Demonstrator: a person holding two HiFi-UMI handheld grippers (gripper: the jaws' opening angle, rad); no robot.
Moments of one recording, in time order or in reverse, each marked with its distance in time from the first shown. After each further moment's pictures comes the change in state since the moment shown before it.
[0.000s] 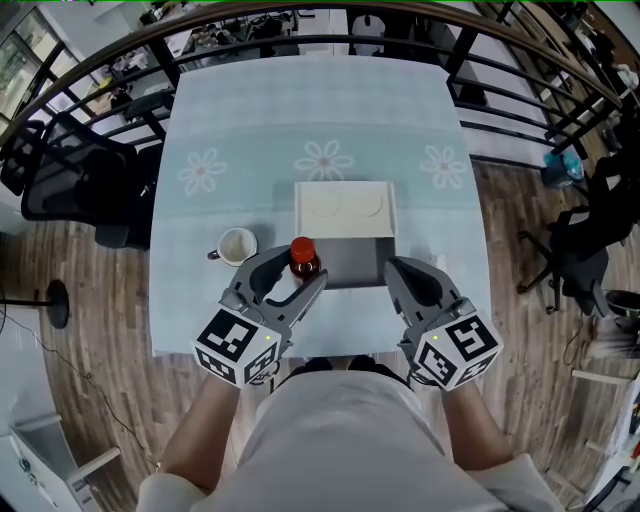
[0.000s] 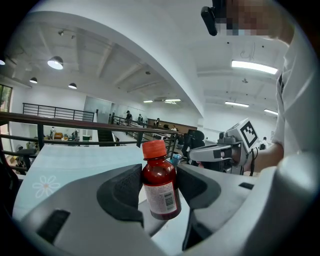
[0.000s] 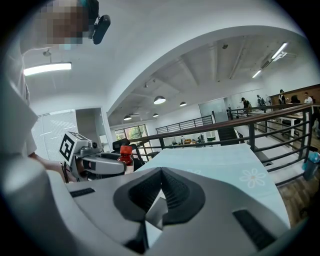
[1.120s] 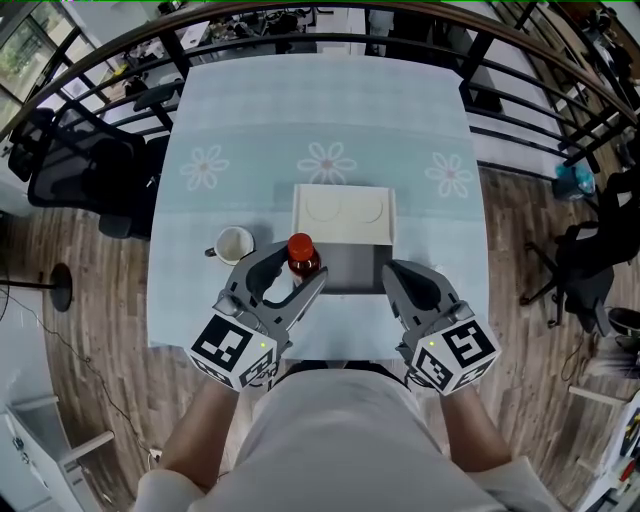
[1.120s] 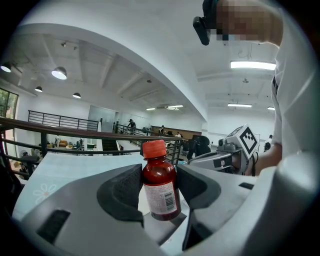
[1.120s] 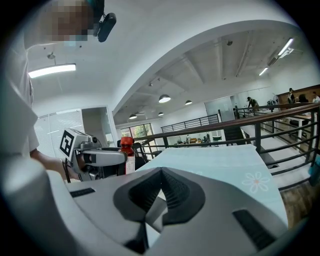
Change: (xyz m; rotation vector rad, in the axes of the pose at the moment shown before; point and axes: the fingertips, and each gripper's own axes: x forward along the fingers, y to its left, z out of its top) left arm 0.011 -0.001 0.023 0.023 -0.097 0.061; right arm 0.007 -0.015 0.002 -0.036 0.018 0.070
